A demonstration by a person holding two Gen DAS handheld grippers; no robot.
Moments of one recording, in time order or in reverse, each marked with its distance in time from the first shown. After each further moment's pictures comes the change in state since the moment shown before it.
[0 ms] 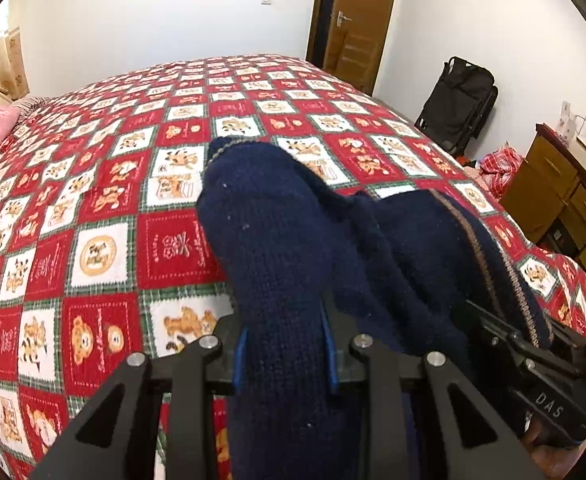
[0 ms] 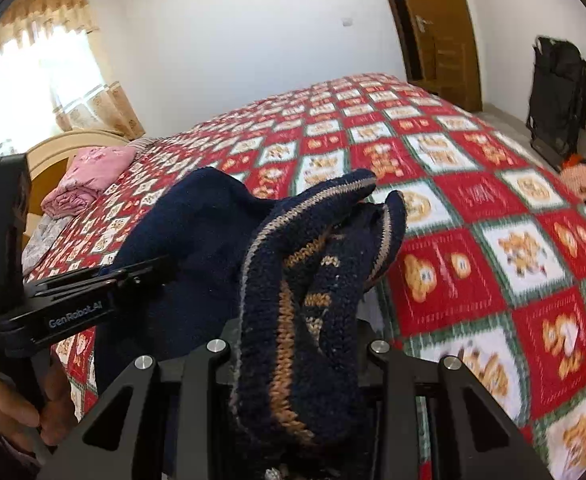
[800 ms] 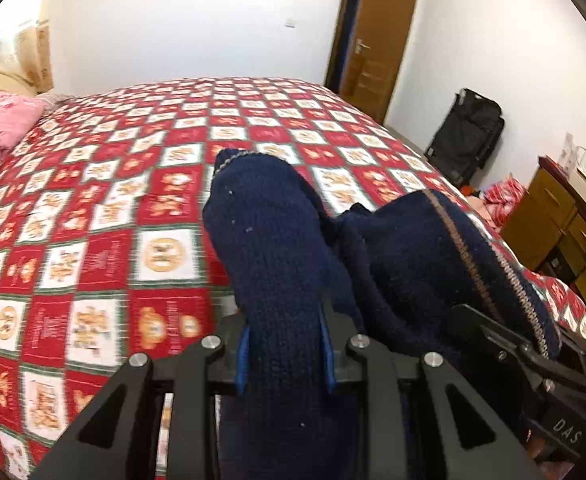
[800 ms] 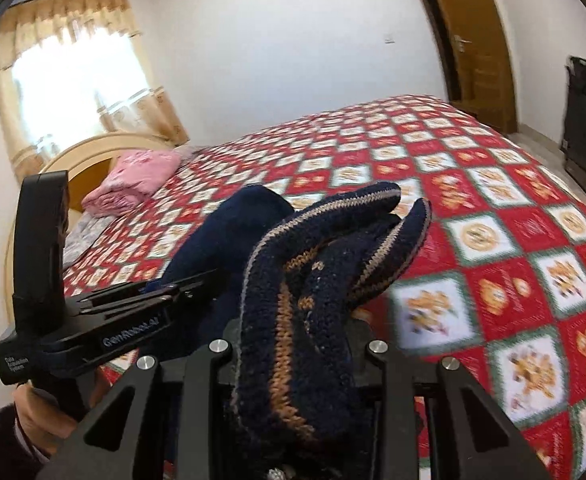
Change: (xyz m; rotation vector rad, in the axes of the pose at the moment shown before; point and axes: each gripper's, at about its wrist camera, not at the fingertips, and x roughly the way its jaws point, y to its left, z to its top) left arm -0.058 0.051 -0.005 -0.069 -0.088 0.009; right arm -0.033 0.094 0.012 -0.094 -0.053 0.145
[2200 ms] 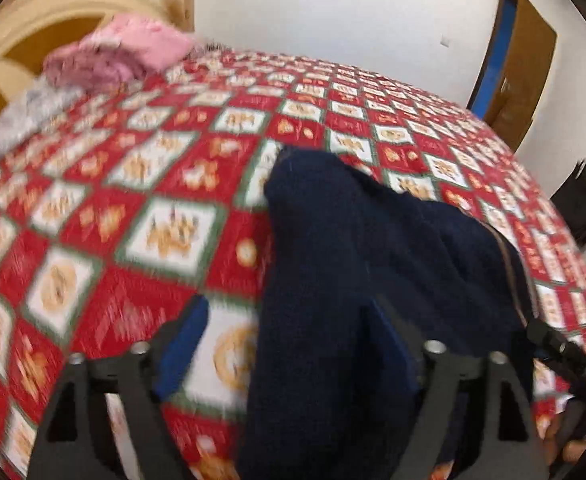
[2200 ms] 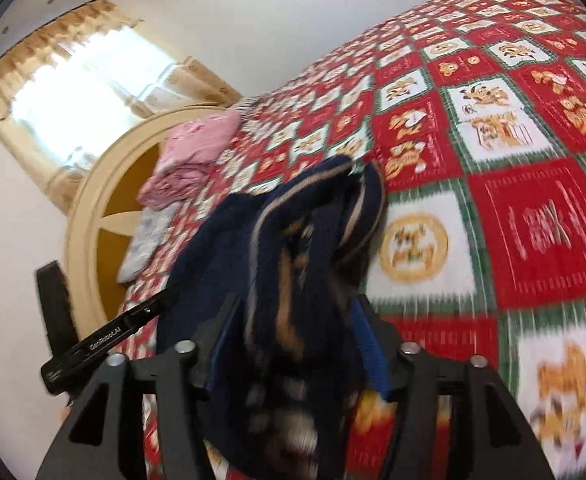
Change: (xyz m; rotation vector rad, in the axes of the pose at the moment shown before) left arm 0.006 0.269 -0.030 -0.312 0.034 0.254; right arm 0.226 0.108 -0.004 0.220 0.213 0.355
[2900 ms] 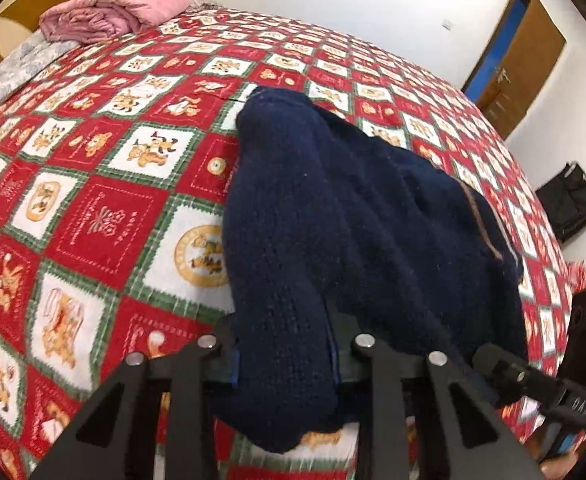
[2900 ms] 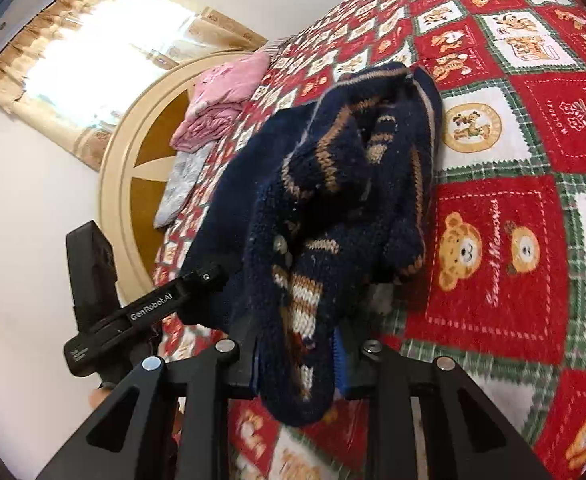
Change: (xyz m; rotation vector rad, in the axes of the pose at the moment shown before) left arm -0.014 -0.021 -0.033 -0.031 0.136 -0.041; right arm -0.009 0.023 -0.049 0.045 0.237 0.141
